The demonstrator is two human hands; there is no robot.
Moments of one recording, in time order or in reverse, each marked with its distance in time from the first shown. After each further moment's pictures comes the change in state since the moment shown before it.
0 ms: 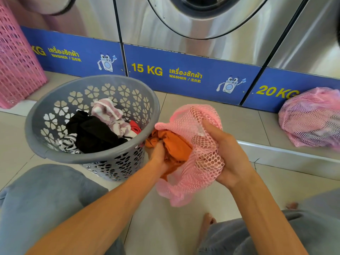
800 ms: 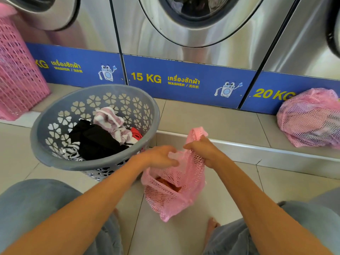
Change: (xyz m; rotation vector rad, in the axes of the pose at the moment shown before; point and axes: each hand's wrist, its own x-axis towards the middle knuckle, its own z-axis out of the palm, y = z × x) left_hand -0.073 0.060 0.009 1.878 -0.241 0.276; right_hand 0.102 0.027 -0.041 -0.675 0.324 0.109
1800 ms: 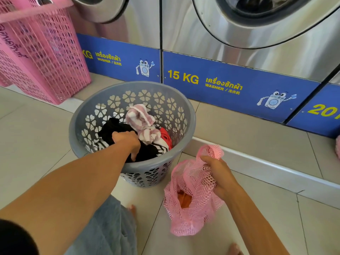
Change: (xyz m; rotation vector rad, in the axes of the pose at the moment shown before) left_hand 0.017 -0.168 -0.078 0.519 0.078 -0.814; right_hand 0.032 0.029 0.059 0.316 -0.106 0.088
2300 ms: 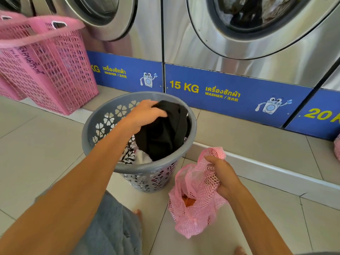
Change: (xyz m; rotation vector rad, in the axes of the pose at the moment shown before) left_hand -0.099 -0.020 -0.103 -1.339 0.216 0.473; right_hand -0.027 -0.011 0.001 0.087 -0.011 -0.053
